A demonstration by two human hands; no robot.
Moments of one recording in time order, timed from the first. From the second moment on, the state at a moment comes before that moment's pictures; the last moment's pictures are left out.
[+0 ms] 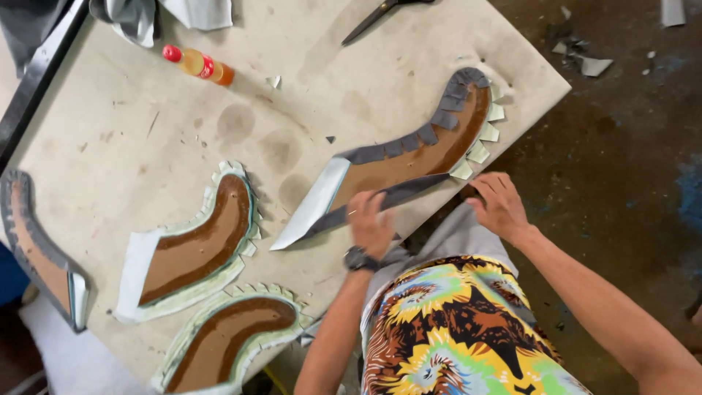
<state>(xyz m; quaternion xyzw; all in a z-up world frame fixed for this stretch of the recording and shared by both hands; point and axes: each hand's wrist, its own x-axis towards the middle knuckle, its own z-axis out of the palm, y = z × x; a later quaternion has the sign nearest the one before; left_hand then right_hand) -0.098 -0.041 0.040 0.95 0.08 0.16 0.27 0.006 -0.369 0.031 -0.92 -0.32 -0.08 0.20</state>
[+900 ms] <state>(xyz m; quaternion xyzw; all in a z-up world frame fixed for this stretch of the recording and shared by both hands) -0.010 -0.139 -0.013 0.94 0.19 0.07 0.27 0.141 -0.293 -0.007 -0.82 -0.48 0.23 0.20</state>
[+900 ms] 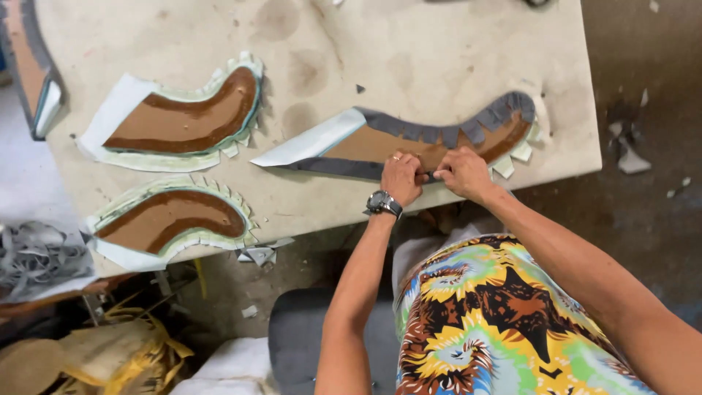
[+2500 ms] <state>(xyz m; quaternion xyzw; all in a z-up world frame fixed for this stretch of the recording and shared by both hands) 0.196 -0.216 0.014 -0.02 0.87 0.43 -0.23 0.307 -0.018 0.065 -0.22 -0.64 0.66 -0.33</state>
